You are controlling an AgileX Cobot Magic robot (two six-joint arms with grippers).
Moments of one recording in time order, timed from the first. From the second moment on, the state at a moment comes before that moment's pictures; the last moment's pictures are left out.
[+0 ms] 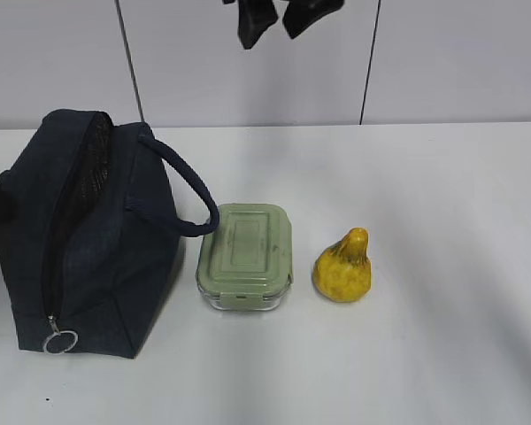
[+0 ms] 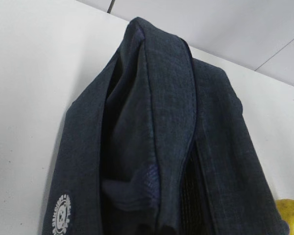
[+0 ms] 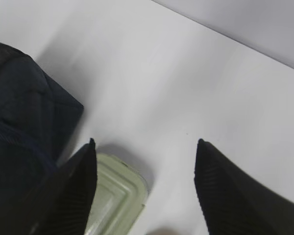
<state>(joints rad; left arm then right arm) -0.04 1.09 -0.59 -0.88 0.46 0.57 0.45 2.12 -2.37 0.04 1.25 -0.04</state>
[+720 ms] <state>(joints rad) -0.04 1.09 -0.59 -0.88 0.46 0.57 0.45 1.81 -1.69 -0.08 1.25 -0.03</state>
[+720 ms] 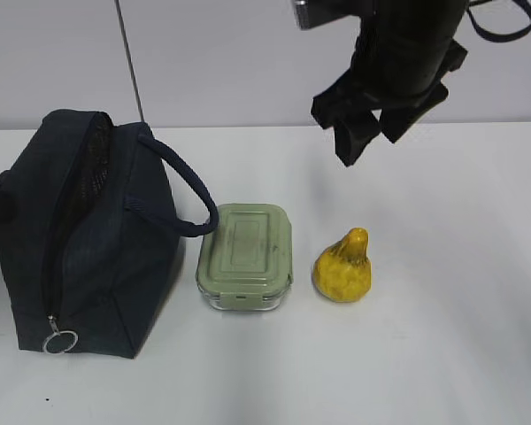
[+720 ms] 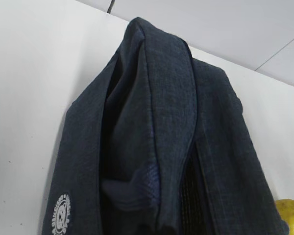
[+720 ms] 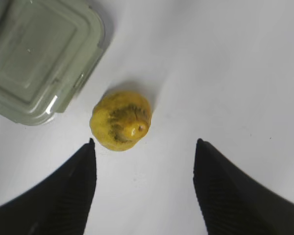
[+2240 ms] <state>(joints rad) -0.04 1.09 -0.59 -0.88 0.46 0.57 0.45 2.05 -1.58 -0.04 1.15 -0.04</state>
